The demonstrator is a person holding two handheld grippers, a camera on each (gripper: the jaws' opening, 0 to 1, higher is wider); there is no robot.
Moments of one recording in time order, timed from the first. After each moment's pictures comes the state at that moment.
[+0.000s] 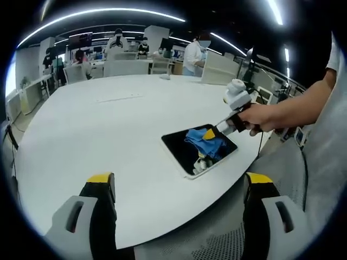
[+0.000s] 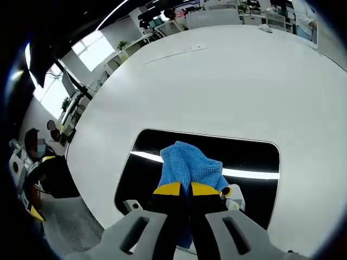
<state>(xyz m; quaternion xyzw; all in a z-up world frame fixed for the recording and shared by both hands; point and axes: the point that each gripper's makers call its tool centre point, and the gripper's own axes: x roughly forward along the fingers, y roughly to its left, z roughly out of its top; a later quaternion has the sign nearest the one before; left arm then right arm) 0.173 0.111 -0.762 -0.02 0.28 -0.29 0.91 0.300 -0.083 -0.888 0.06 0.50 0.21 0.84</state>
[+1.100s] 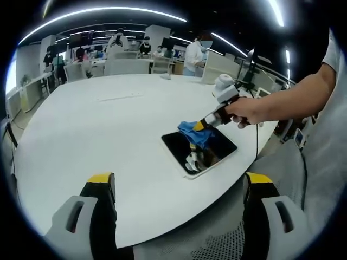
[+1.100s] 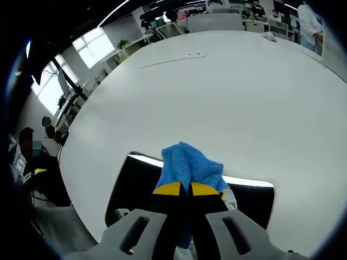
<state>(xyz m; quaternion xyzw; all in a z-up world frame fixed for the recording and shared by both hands) 0.173 0.112 -0.763 -0.02 0.29 -0.29 0.91 0.341 -0.081 -0.881 0.03 0.49 0.21 0.85</state>
